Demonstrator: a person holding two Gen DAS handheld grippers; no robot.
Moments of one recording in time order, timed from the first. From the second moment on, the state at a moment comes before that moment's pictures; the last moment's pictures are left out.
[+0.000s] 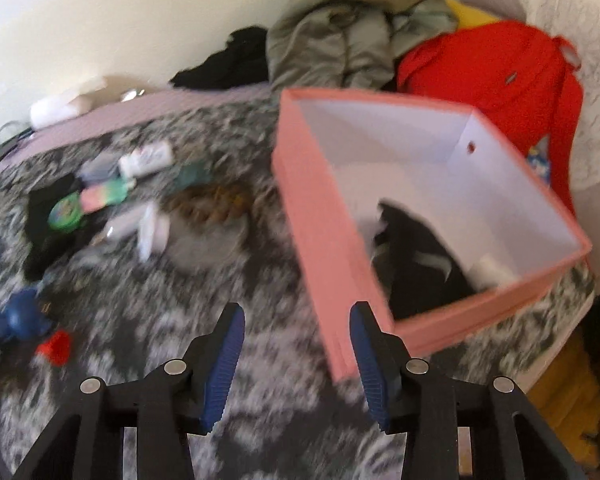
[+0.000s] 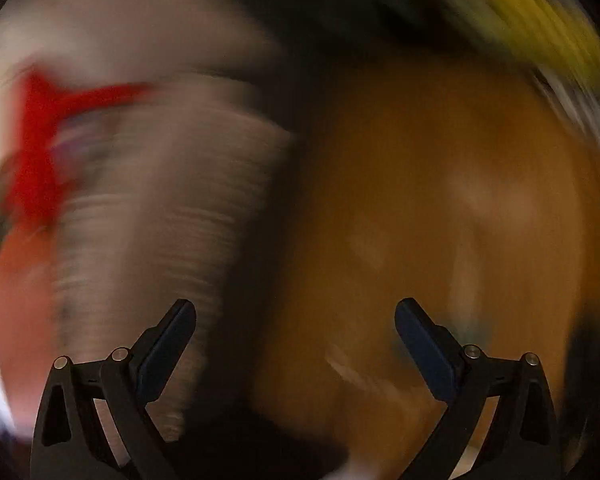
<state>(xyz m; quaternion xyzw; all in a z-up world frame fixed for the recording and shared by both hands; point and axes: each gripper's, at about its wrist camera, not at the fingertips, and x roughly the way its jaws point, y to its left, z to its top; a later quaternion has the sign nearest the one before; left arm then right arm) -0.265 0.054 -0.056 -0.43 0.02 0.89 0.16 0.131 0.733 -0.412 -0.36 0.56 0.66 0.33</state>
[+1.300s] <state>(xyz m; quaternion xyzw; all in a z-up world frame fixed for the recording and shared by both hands) -0.229 0.122 -0.126 -0.54 0.19 0.82 0.05 0.204 0.899 -0.658 -0.15 0.78 0.42 0.44</state>
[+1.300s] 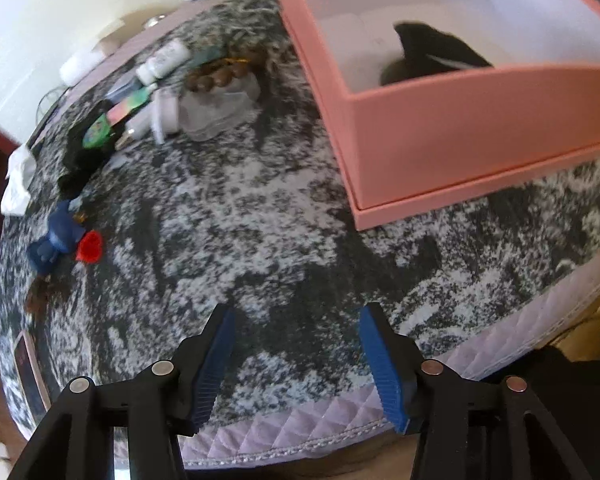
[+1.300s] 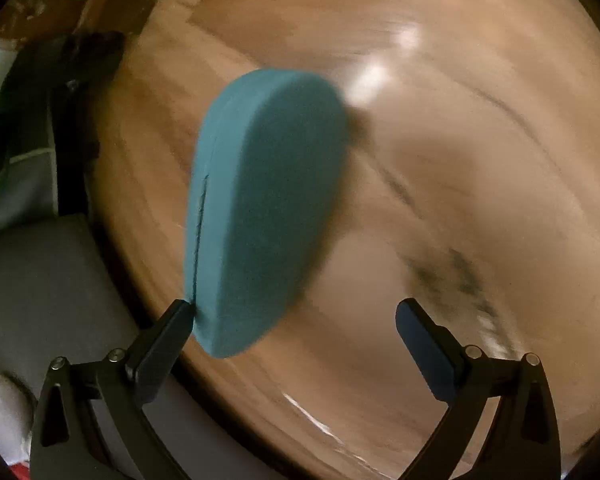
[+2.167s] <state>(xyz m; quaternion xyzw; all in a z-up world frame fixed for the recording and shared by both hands) -0.254 0.145 -0.152 -0.55 0.22 0.80 0.07 0.128 0.832 -0.591 -0.31 0.73 0.49 0.37</state>
